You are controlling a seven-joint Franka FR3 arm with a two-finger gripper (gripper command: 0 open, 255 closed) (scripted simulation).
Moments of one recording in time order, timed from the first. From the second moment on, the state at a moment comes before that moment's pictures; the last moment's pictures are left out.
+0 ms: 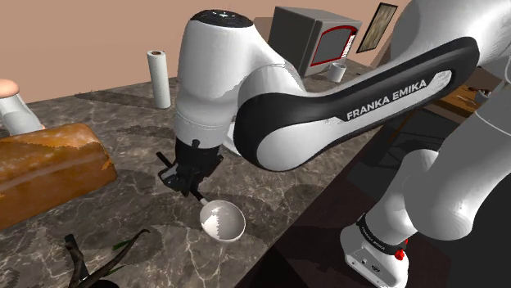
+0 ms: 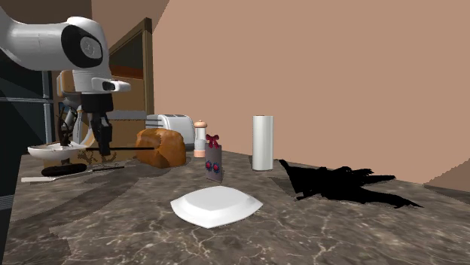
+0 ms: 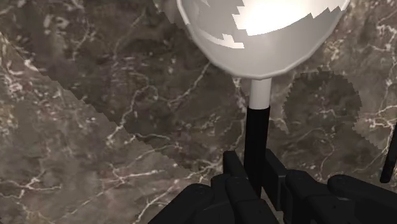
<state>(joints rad) 0.40 -0.03 0.51 -2.14 -0.01 2.26 0.84</state>
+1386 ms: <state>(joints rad) 0.41 0.10 0.51 -2.23 -0.11 2.46 0.92</state>
